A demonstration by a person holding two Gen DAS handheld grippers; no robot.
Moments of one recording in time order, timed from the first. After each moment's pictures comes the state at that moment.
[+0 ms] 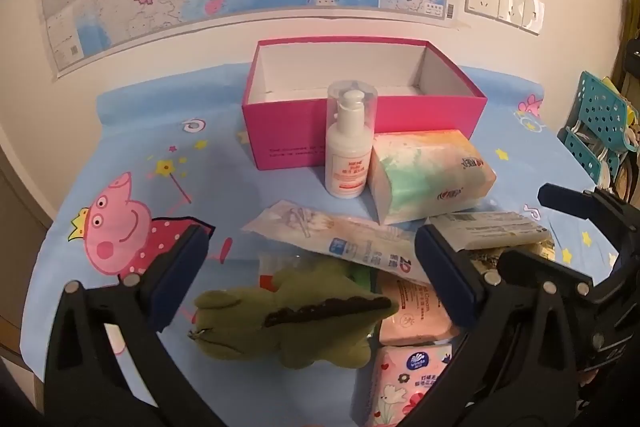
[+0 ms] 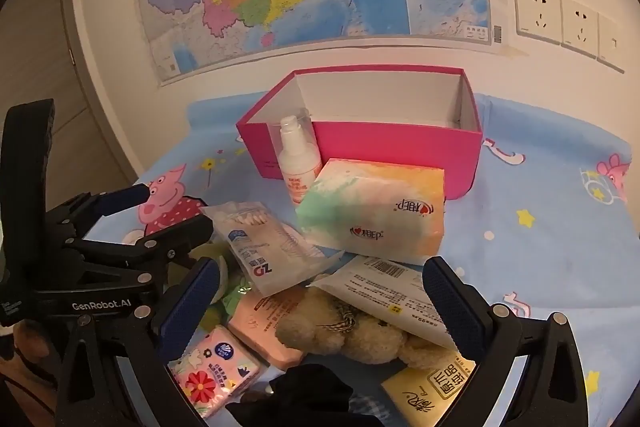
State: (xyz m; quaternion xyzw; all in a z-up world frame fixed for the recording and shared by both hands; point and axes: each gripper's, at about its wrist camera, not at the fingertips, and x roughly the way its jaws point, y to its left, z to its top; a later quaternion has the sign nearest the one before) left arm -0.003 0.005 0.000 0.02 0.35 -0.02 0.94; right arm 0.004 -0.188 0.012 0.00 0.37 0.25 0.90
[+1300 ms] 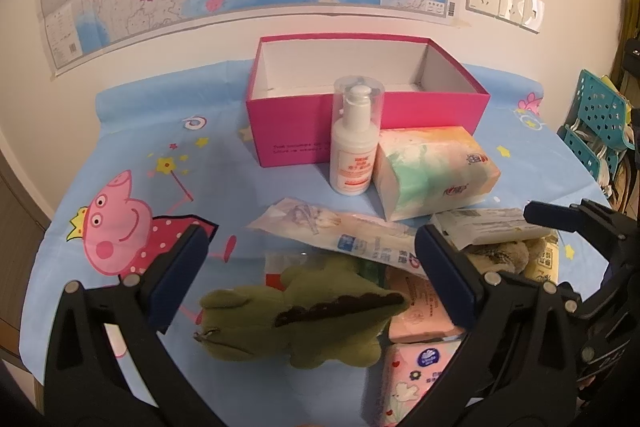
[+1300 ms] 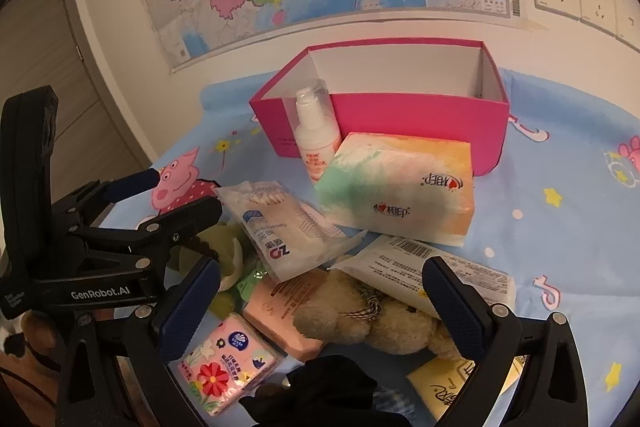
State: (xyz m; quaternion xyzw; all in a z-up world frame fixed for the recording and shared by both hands) left arm -0.001 0.013 -0.005 0.02 0.35 -0.02 0.94; right arm 0.011 -0.178 -0.004 0.01 0.40 0.28 0.87
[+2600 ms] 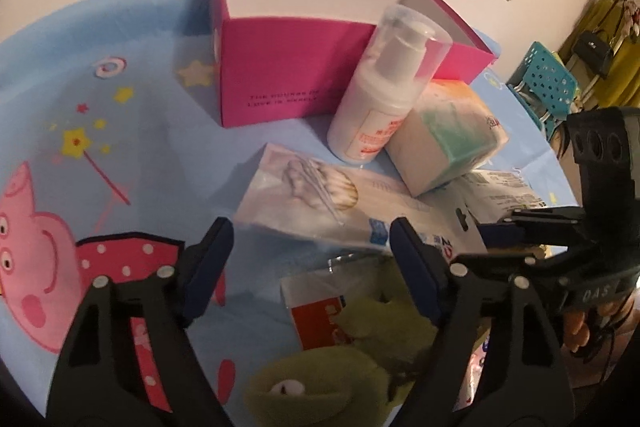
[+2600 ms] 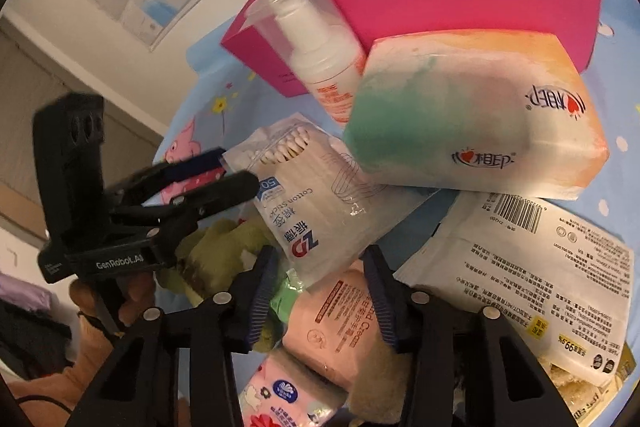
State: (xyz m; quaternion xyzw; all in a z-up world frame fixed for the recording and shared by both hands) left arm 0.091 0.068 -0.060 -0.03 0.47 -0.20 0.86; right arm 0.069 -0.144 -0.051 0.12 0.55 0.29 0.77
